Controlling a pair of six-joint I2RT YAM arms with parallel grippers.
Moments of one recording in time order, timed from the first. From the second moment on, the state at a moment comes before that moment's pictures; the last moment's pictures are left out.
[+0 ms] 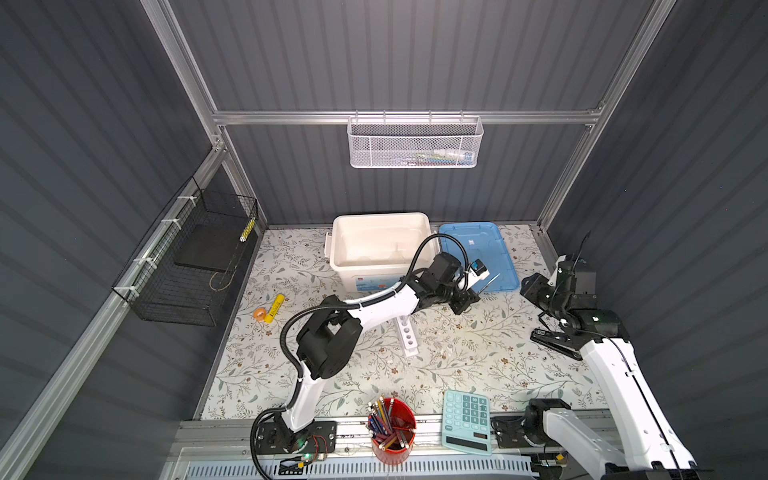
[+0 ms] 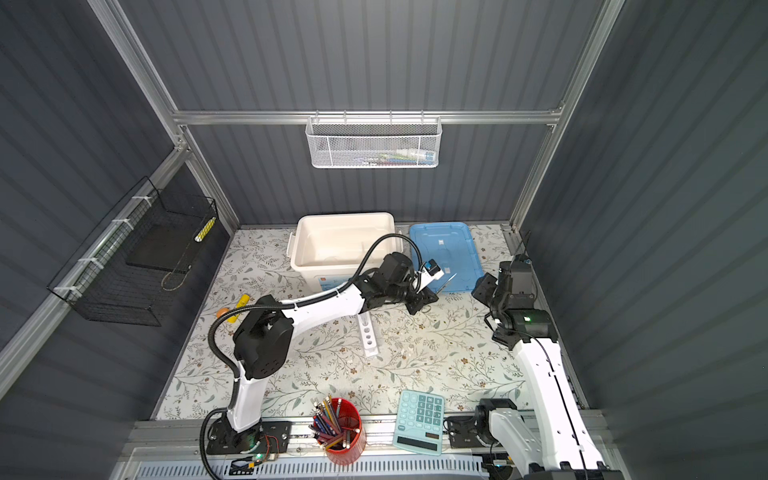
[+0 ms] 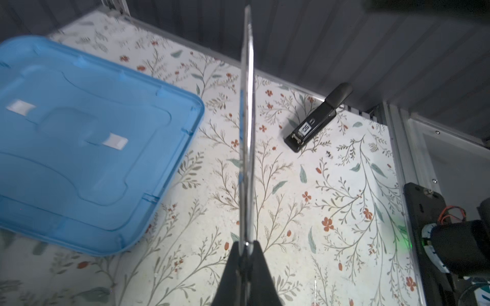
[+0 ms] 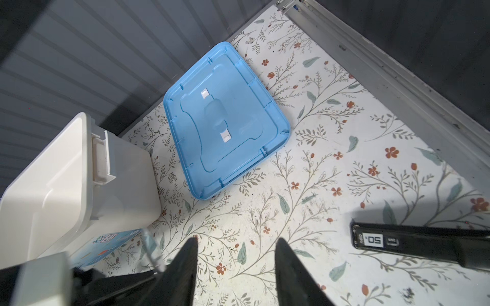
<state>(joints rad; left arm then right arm) -0.93 2.04 1.64 -0.17 0.40 0.08 -0.01 0.93 0.93 -0.66 0.03 0.58</state>
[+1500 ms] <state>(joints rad) -0.43 1.89 1.80 -0.70 0.06 0.77 -0.02 1.09 0.88 -0.56 -0.09 0.58</state>
